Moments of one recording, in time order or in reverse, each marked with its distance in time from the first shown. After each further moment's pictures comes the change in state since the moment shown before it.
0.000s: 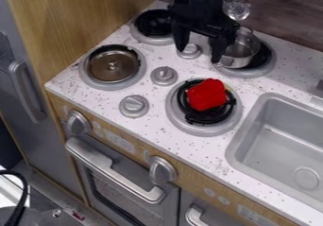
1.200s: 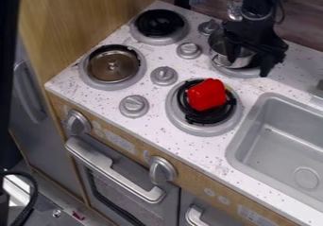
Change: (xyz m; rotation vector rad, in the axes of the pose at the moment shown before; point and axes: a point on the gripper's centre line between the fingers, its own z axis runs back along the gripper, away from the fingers) arm 0.044 -0.079 -0.043 -0.069 -0.142 -0.192
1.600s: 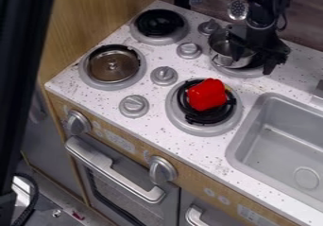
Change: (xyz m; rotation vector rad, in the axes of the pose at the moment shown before) arm 0.021 0.008 -0.026 0.062 -0.091 0.055
